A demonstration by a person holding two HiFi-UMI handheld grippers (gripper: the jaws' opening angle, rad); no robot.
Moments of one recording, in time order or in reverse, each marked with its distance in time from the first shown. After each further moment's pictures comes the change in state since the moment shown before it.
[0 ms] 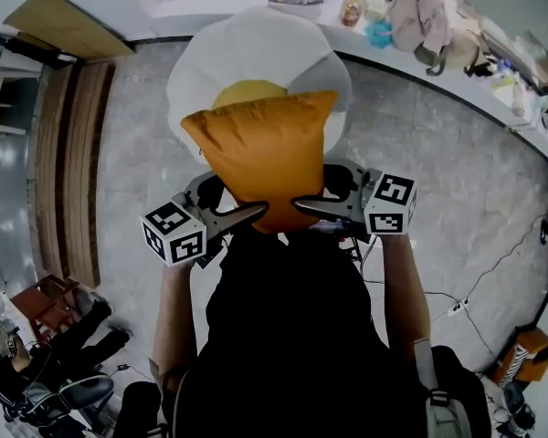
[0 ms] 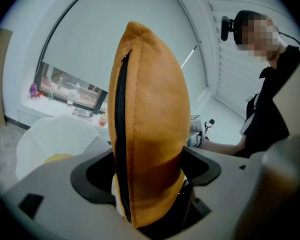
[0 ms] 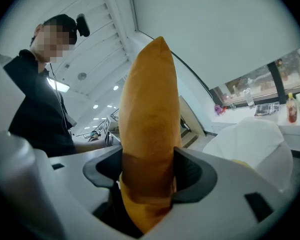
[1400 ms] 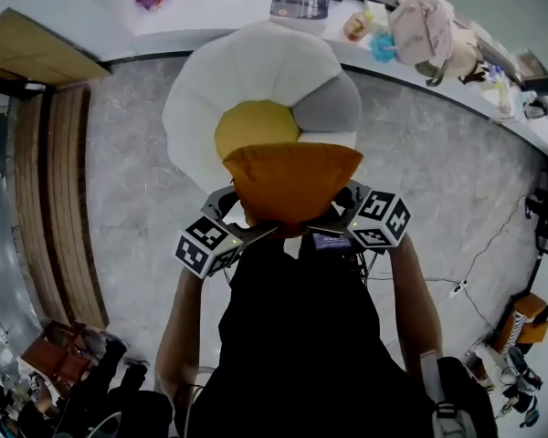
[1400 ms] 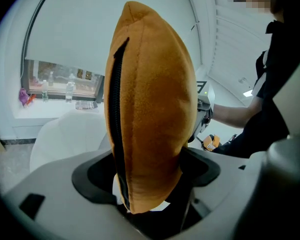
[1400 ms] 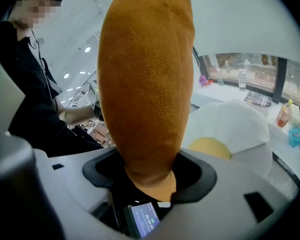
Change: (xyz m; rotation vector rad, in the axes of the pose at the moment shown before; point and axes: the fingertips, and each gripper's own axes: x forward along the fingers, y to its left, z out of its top) left arm -0.035 0.192 0.001 0.144 0.272 -0.076; right arm 0.156 -0.112 -0.014 0.068 0.475 -0.255
